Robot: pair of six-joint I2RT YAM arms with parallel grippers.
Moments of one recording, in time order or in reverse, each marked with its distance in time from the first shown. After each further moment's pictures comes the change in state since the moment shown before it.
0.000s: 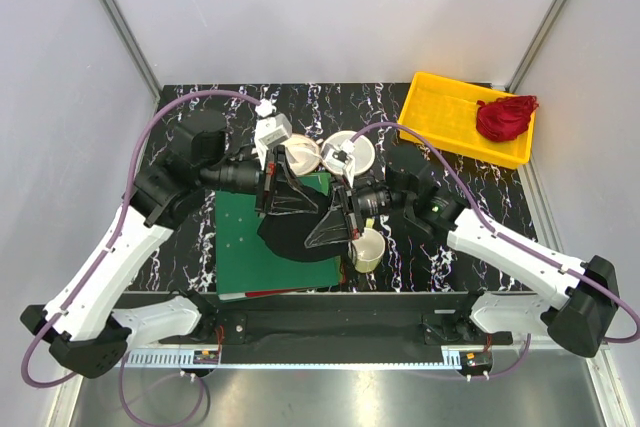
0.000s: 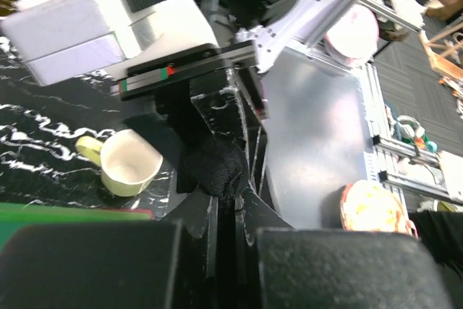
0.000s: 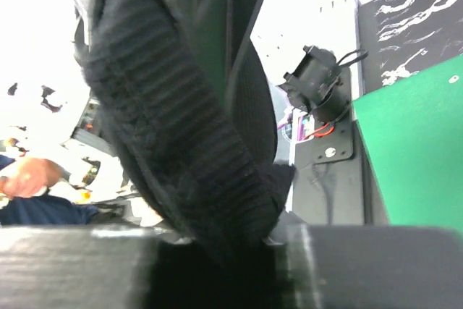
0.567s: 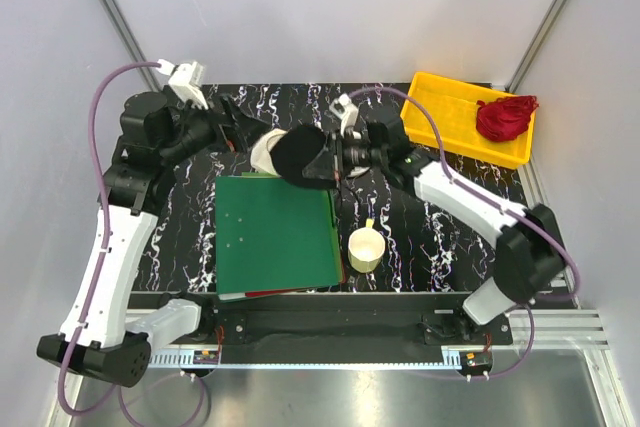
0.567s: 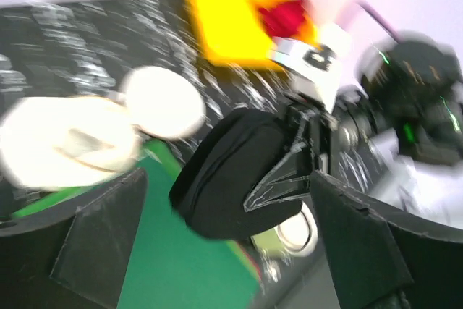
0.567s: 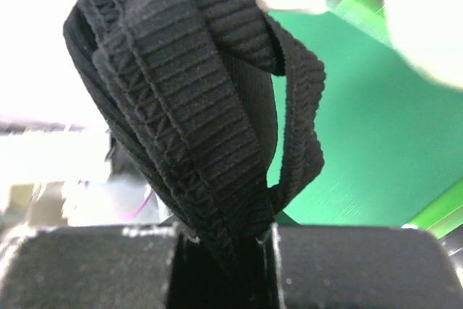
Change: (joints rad) left arm 0.422 -0.016 -0.027 0.122 -0.423 -0.195; right arm -0.213 0.315 0.164 -0.139 0.307 -0.093
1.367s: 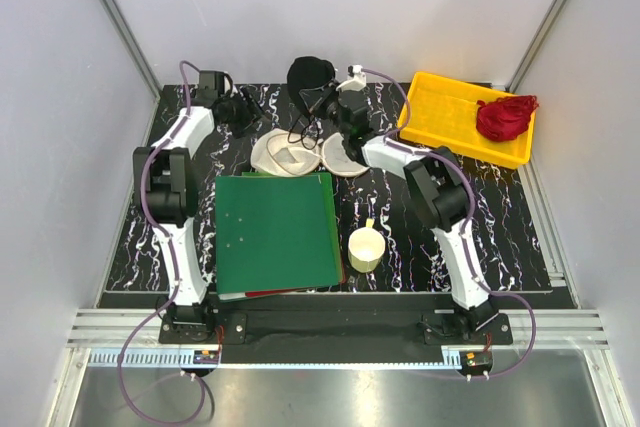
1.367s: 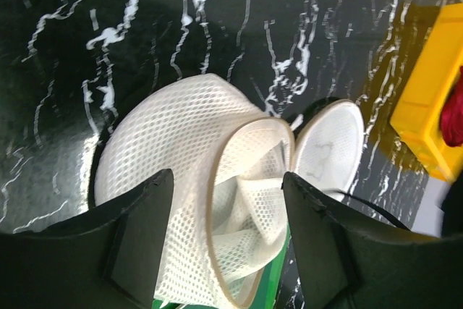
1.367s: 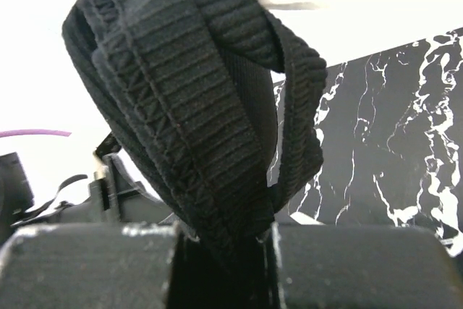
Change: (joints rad) left arm 0.191 1.043 0.325 0.131 -0.103 -0.265; right arm -0.087 0.756 0.498 0.647 0.715 0.313
